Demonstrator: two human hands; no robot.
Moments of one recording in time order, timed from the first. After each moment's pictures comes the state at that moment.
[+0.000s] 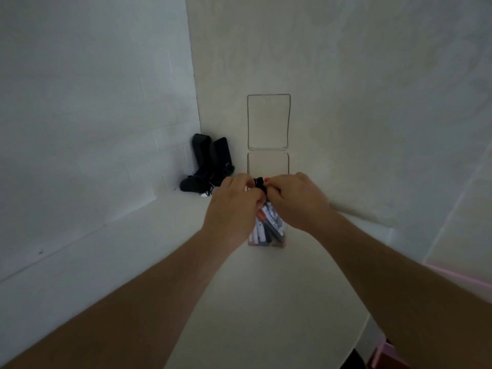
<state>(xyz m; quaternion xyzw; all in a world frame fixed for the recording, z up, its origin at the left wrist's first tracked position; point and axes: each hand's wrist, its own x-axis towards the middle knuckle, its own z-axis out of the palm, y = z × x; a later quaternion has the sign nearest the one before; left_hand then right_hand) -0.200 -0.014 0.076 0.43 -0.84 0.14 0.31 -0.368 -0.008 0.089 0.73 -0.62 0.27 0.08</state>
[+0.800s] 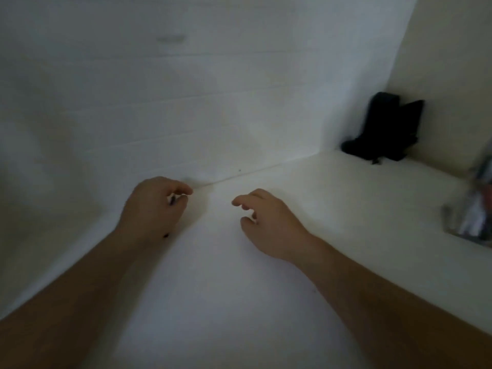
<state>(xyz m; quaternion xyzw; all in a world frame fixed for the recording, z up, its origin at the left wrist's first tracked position) 0.245 0.154 0.024 0.76 -0.57 0.05 0.32 0.008 0.068 0.004 0.88 -0.33 0.25 -0.22</state>
